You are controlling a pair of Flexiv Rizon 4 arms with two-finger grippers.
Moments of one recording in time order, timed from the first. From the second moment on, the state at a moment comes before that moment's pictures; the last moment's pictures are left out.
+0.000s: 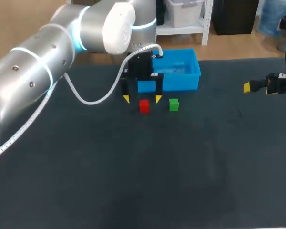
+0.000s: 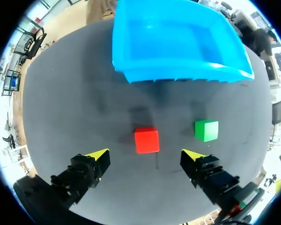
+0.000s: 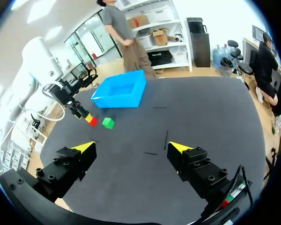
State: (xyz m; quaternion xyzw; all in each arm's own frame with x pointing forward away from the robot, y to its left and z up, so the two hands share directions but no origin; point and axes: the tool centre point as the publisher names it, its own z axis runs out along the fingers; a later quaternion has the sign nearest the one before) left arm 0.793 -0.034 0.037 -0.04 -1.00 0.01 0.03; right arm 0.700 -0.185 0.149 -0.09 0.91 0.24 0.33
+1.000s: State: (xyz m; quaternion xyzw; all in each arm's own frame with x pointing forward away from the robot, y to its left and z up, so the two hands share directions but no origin) left arm 0.792 -0.033 0.003 -0.02 -1.00 -0.01 0.03; right arm 0.700 -0.185 0.149 -0.09 0.91 0.24 0.33
